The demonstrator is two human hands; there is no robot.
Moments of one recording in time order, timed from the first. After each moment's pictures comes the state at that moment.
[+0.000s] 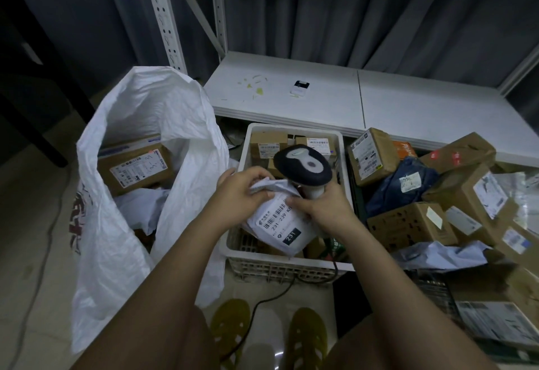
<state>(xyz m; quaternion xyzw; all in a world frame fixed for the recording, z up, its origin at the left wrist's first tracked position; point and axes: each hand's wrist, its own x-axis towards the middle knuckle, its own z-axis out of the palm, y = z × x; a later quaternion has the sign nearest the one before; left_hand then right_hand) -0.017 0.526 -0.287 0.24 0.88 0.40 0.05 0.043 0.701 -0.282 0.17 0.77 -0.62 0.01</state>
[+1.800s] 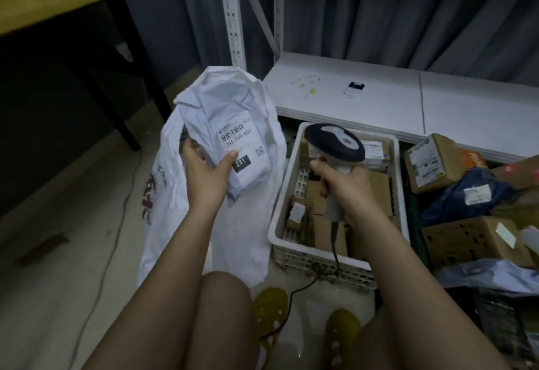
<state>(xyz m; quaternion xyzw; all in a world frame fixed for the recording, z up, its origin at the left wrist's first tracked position) -0.016 0.424 -0.272 -0.13 0.75 0.63 -0.16 0.023 0.649 -0.262 0.14 0.70 -0.70 -0.03</state>
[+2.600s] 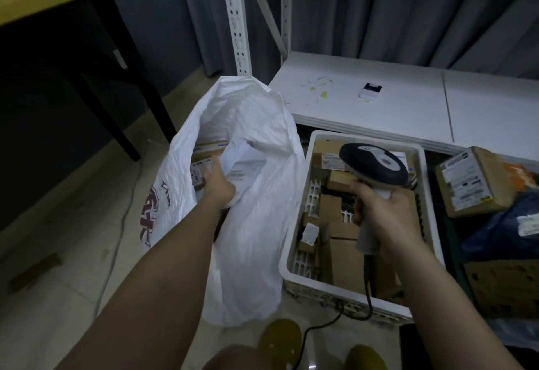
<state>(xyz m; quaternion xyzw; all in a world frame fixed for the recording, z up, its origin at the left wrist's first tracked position) -0.155 0.388 -0.376 -0.12 0.91 0.39 0.08 -0.014 0.655 -0.287 0.24 0.68 -0.69 -0.06</state>
